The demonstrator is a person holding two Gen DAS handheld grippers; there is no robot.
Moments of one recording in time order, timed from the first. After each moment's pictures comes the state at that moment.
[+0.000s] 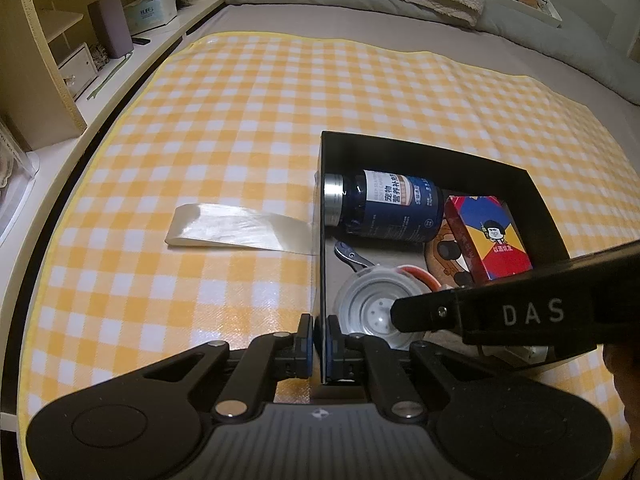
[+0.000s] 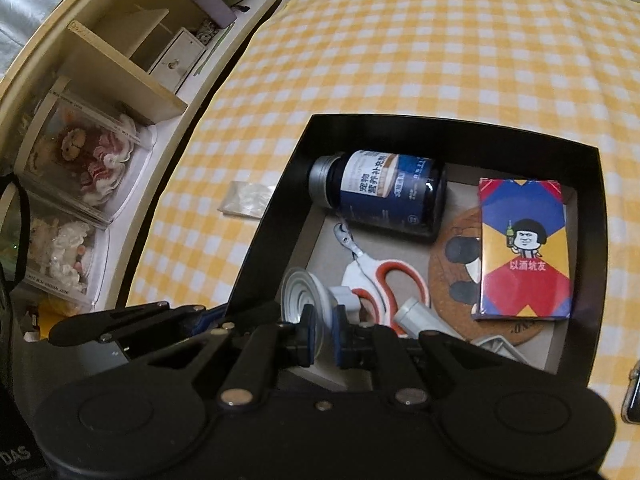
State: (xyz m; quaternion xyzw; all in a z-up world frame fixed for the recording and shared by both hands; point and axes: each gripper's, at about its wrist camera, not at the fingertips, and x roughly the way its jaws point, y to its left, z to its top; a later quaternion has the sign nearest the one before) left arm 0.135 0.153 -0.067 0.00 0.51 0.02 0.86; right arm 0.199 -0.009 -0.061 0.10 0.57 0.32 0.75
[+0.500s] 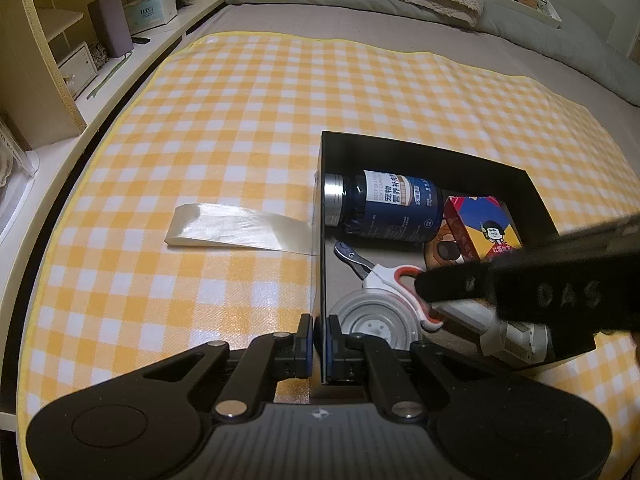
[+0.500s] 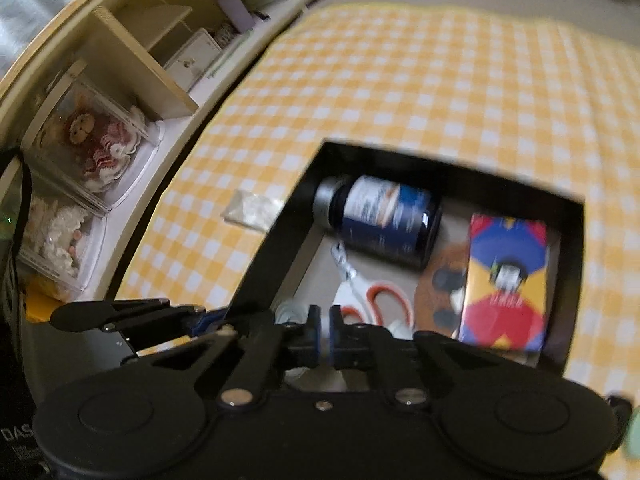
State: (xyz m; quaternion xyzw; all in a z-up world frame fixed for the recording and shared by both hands) left arm 0.135 0.153 -0.067 0.00 0.51 0.02 0.86; right arm 0.194 -0.008 -0.040 0.04 0.53 0.33 0.78
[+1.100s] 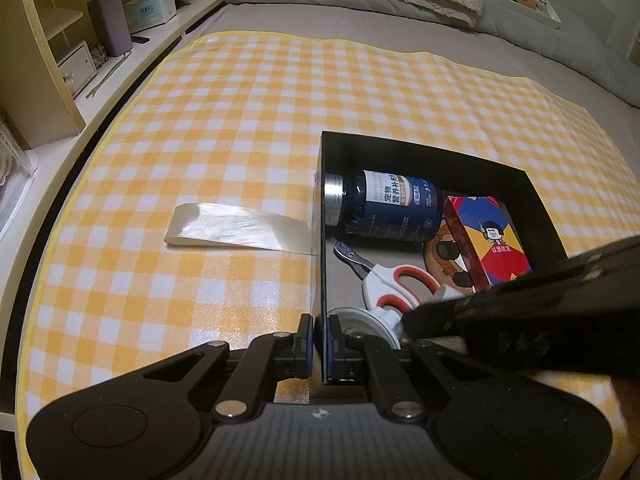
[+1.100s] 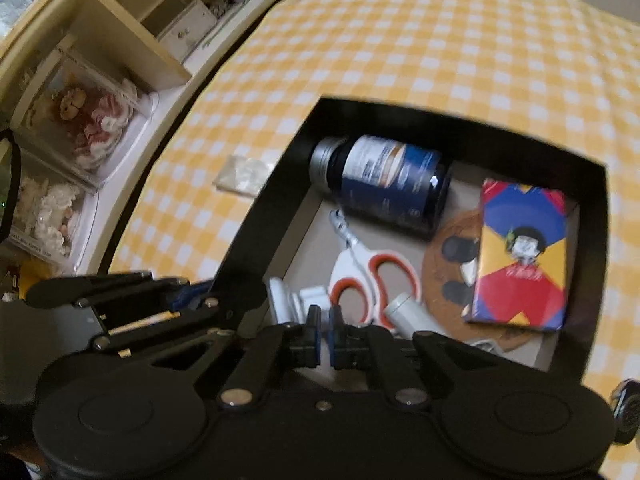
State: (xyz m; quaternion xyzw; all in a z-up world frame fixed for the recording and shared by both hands) left arm 0.136 0.153 -0.067 0.00 0.51 0.02 0.86; right arm 0.195 -0.008 -0.062 0.04 0.57 0.33 0.76
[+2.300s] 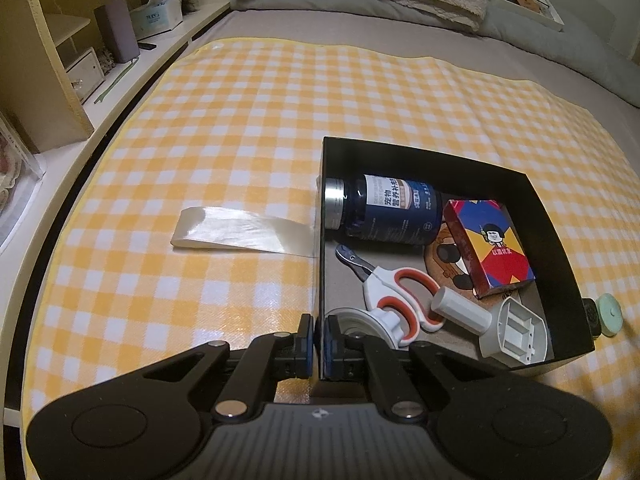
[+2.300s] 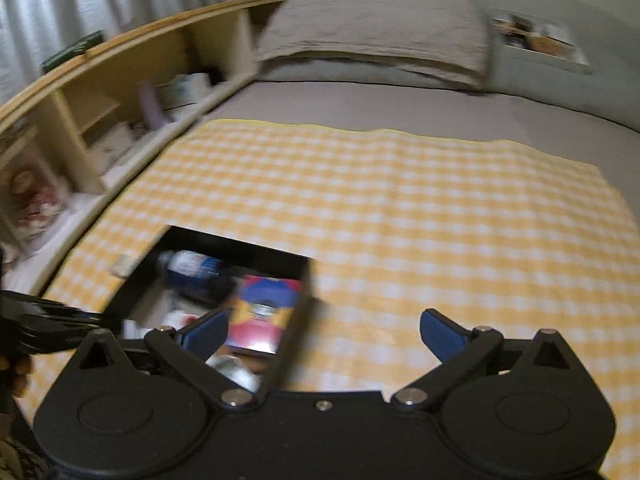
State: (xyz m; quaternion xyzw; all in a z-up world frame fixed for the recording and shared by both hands) left arm 0.130 0.149 -0.062 0.00 0.50 0.03 0.87; right arm 0.156 -0.167 0.010 0.00 0.40 0.17 0.90
